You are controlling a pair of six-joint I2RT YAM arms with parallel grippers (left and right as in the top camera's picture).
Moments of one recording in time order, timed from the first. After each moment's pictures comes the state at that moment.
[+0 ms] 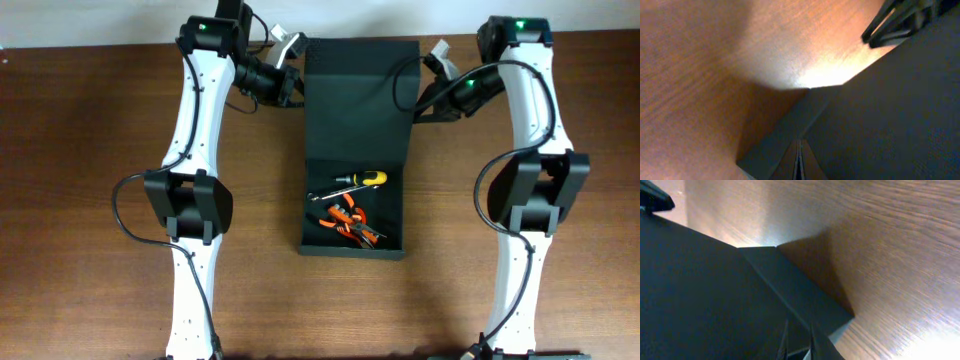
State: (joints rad) left arm -0.17 2.58 2.74 -1.57 0.86 0.30; right arm -0.06 2.49 2.51 -1.69 -0.79 -0.40
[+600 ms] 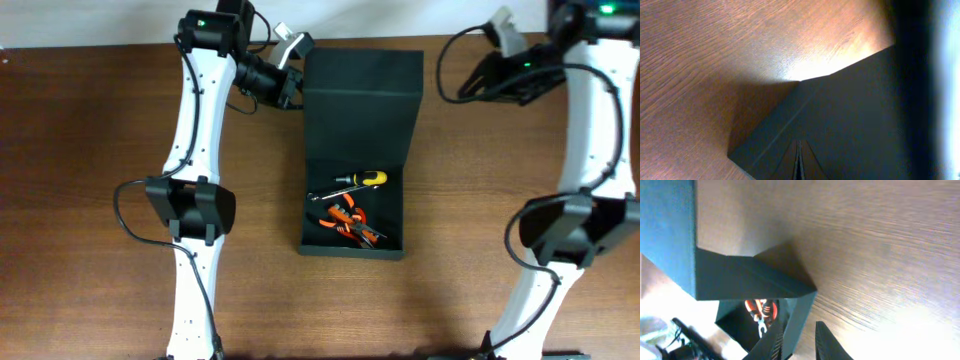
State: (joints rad) left arm -0.19 2.57 2.84 -1.68 0.85 0.36; right arm -0.17 2.21 2.51 -1.69 -0.59 -0.29
